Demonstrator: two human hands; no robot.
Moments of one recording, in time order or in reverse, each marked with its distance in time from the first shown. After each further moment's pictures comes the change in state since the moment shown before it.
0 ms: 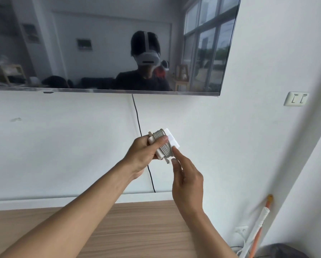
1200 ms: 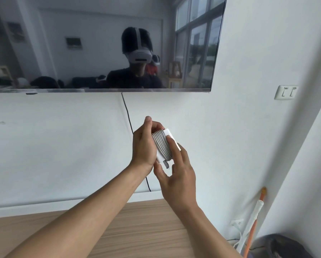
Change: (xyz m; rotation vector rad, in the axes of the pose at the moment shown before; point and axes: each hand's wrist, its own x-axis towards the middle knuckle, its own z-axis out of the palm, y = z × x) left_hand 0.004 0.007 0.045 -0.100 0.254 0.279; right_hand 0.011 -0.014 -0.007 -0.087 -0.089 -0.024
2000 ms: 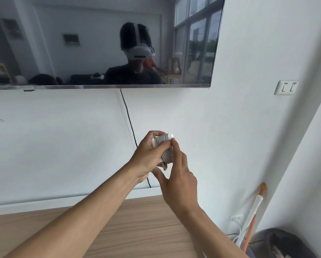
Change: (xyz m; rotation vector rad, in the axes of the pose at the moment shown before) left_hand -0.012 -0.015 -0.019 0.088 -0.355 -0.313; right_hand -0.015 0.008 -0.002 -0.242 -0.145 0.090
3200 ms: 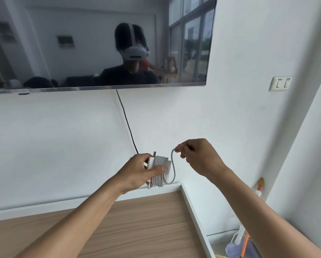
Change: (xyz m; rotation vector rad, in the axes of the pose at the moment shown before) left_hand -0.017 -0.027 -0.036 0.432 -0.156 -0.022; right_hand 0.061 0.022 -0.067 0.277 -0.312 0.355
